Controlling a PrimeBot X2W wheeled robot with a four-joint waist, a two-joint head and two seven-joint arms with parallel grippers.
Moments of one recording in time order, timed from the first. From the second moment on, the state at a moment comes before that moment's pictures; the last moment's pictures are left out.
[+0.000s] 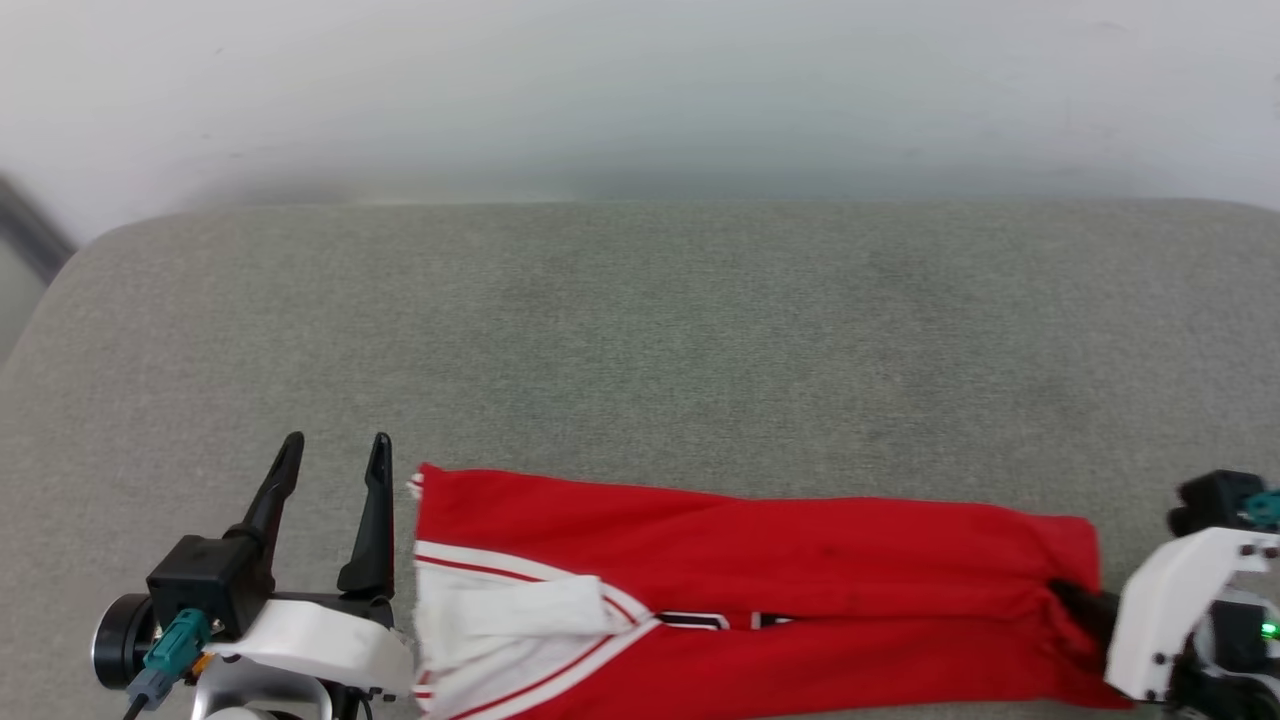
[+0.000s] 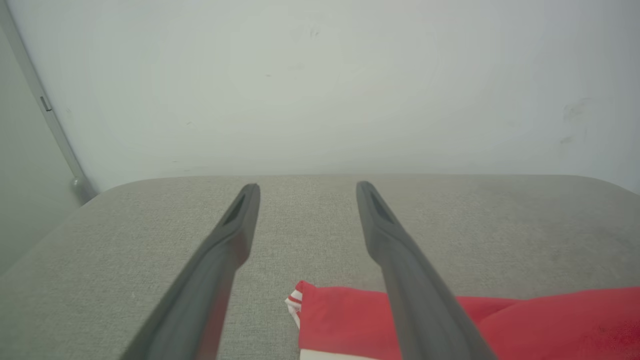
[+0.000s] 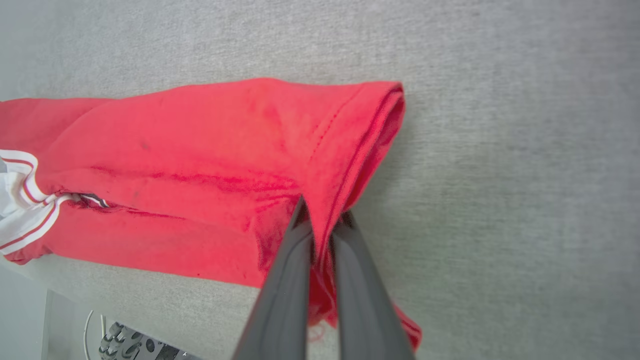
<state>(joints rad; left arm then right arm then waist) -0.05 0.48 -0.36 -0.12 -0.54 0.29 -0.22 -0.11 -0.27 -0.04 0.18 0.59 0.13 0.76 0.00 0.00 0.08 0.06</state>
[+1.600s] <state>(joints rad) -0.14 0.42 -0.43 -0.09 -0.55 0.25 -0.22 -0.34 -0.05 0.28 0.43 1.21 0.13 0.80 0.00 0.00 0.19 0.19</state>
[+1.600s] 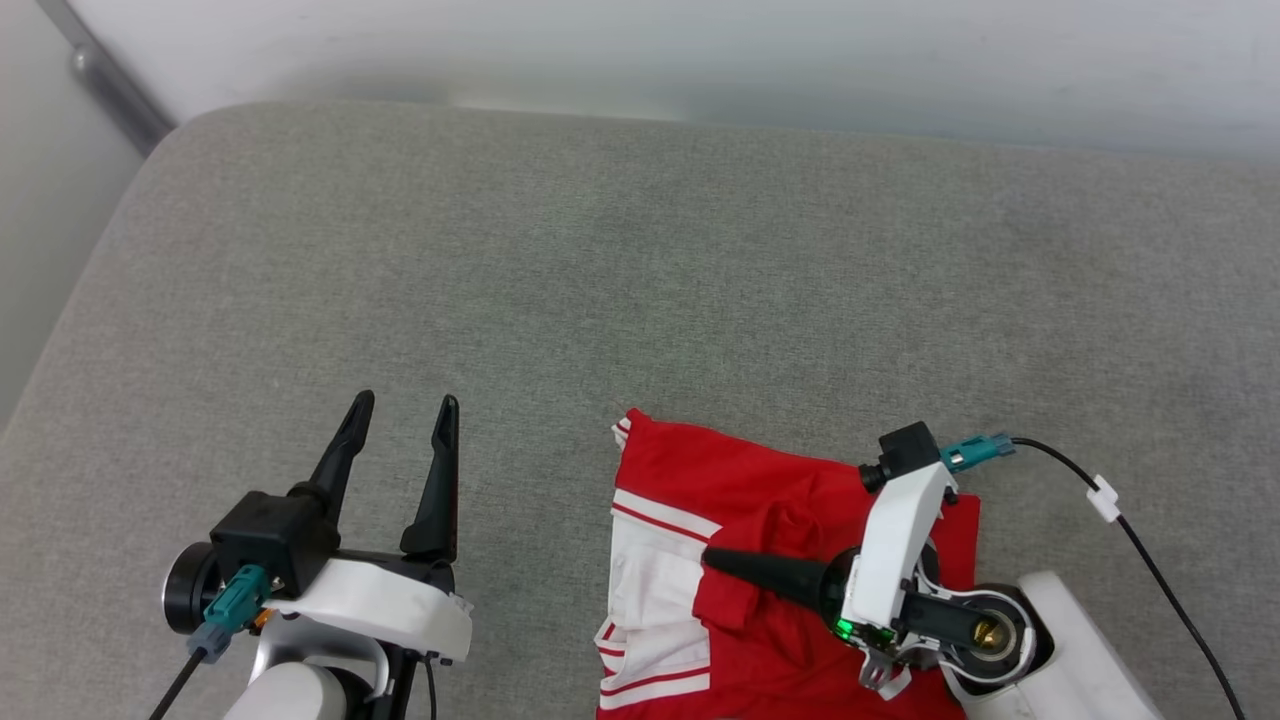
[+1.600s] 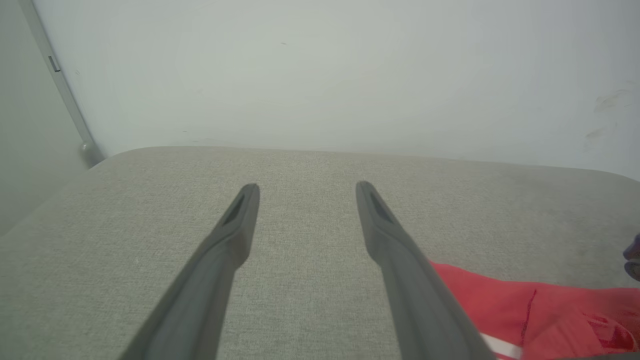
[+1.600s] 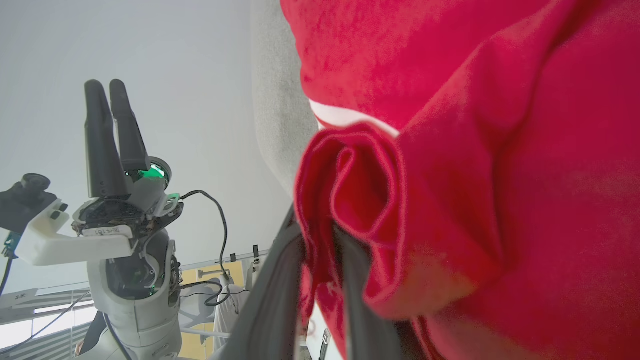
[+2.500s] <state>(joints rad) -0.10 0.43 -0.42 -0.06 -0.55 0.29 -0.23 -0.26 -0.29 0.16 0.22 0.44 0.13 0.26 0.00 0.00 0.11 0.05</state>
